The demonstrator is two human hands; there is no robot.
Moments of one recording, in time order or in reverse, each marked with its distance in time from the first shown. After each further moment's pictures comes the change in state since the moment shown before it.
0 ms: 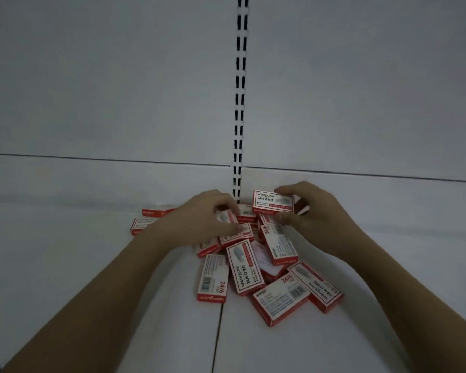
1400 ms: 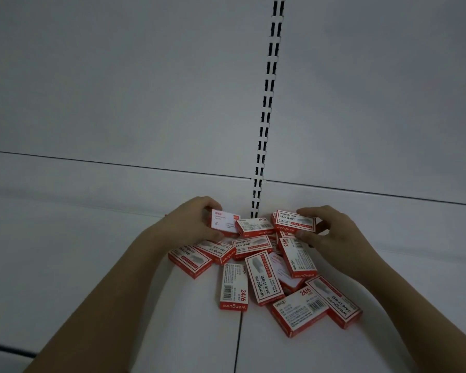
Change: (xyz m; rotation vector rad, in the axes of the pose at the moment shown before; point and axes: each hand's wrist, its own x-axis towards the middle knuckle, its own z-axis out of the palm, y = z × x) left_hand -0.024 -0.030 -0.027 -0.124 0.094 -0.217; right_hand -0.005 0.004 0.010 0.034 -0.006 0.159
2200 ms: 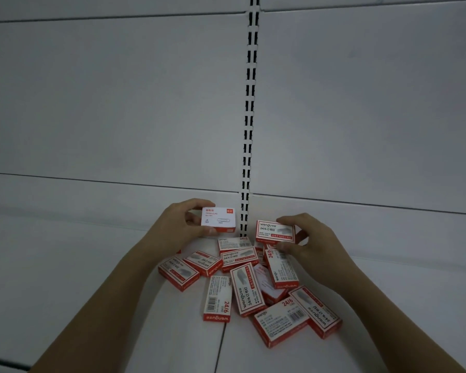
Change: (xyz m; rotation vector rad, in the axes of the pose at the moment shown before) left_hand -0.007 0.015 -0.001 -0.152 0.220 0.147; right_hand -0.002 -0.006 -0.002 0.044 -0.004 -0.127
